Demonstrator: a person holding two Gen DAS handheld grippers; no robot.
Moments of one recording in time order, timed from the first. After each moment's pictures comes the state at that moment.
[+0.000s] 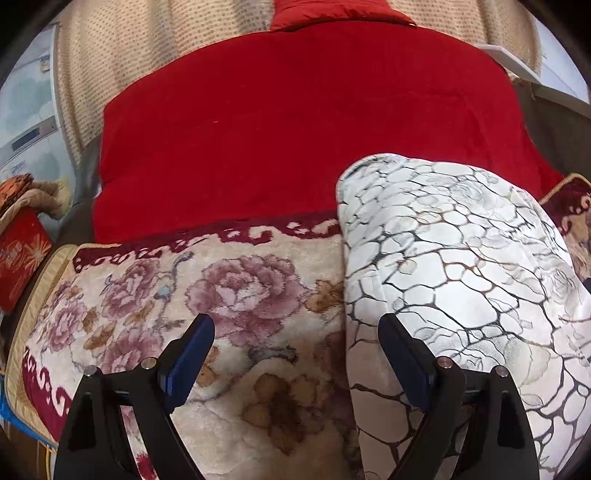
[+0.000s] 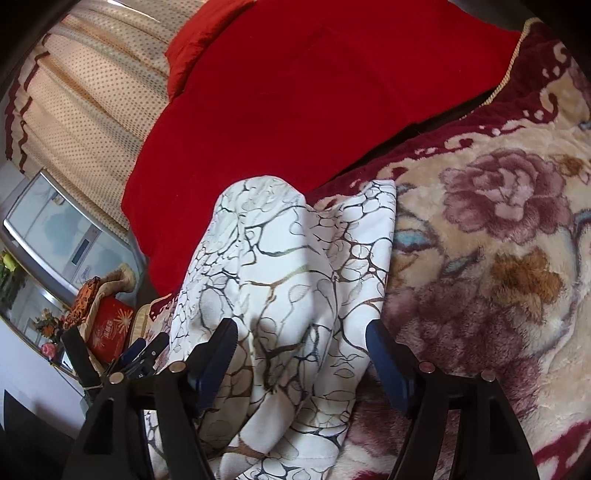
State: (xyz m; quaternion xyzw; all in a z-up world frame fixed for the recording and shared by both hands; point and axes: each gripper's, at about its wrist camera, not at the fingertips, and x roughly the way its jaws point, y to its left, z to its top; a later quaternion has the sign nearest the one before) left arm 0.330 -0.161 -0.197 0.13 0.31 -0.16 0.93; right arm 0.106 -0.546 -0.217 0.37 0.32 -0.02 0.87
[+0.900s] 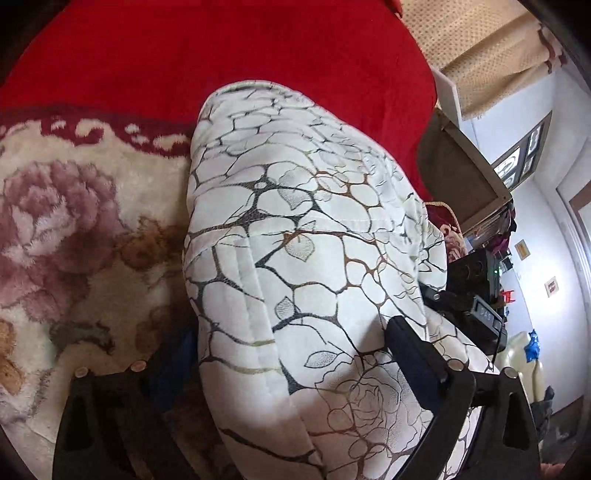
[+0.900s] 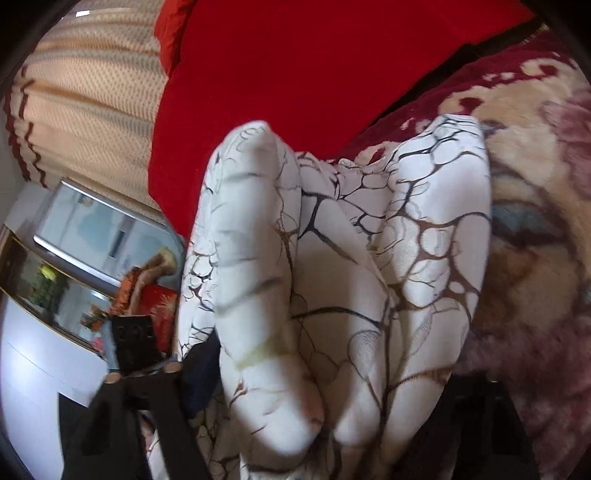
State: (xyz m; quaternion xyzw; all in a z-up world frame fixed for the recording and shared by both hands) left arm 0.398 -0.180 -0.238 -0.09 0.49 -0.45 0.74; right arm 0.197 -0.556 -0.267 0.43 0.35 0.10 0.82
